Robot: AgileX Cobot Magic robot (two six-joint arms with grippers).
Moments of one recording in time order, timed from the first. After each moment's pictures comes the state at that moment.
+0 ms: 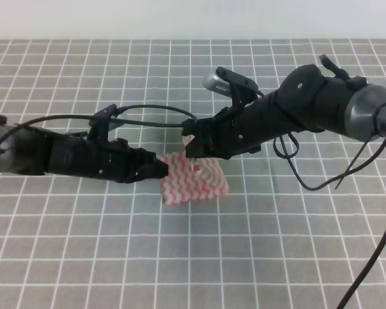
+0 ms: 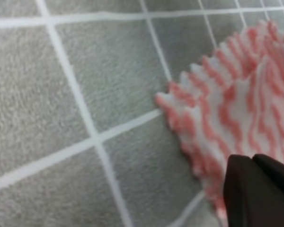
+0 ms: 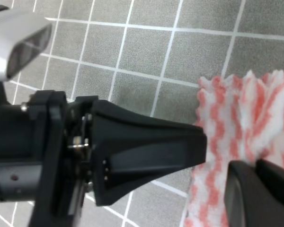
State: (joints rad) left arm -0.16 2.09 -1.21 -1.44 0.81 1.22; right arm 0.48 2.05 -1.54 0.86 0.63 -0.27
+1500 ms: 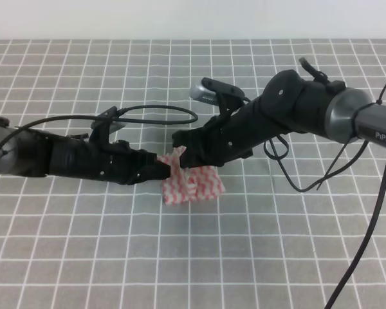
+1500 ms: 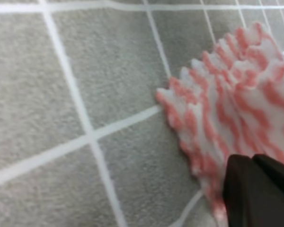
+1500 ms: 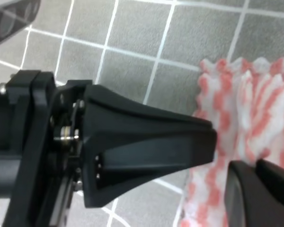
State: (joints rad) left arm -0.16 2.11 -1.21 -1.46 0.82 1.23; right arm 0.51 2.11 -1.61 0.76 0.67 -0.22
